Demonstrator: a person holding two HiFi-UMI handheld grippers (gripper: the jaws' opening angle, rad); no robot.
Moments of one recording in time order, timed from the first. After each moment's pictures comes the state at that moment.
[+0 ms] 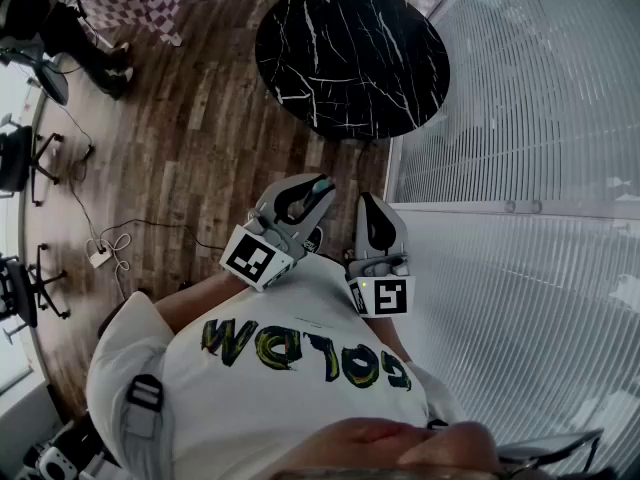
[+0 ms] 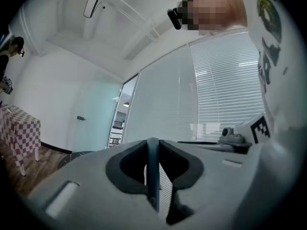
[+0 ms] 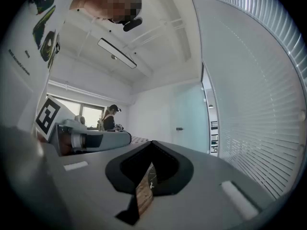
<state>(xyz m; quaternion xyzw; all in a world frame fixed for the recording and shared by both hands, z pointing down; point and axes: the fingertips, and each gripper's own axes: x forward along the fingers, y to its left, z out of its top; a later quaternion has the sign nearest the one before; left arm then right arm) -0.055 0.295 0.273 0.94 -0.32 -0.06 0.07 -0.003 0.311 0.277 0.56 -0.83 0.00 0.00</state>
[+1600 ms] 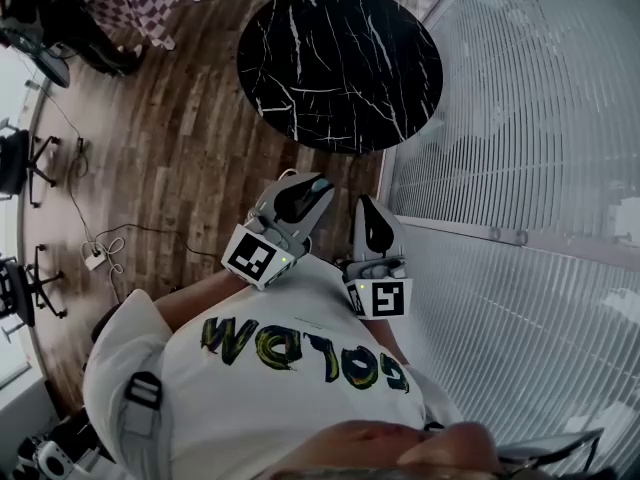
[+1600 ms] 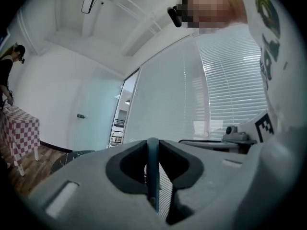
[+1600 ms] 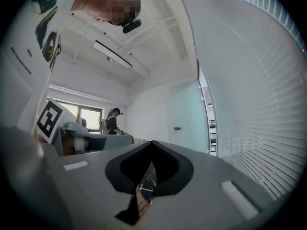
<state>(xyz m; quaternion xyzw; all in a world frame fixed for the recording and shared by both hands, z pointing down) 0.022 0.232 0.304 0.94 -0.33 -0.03 0.07 0.075 0.251 0.300 0.55 -0.83 0.02 -0.01</state>
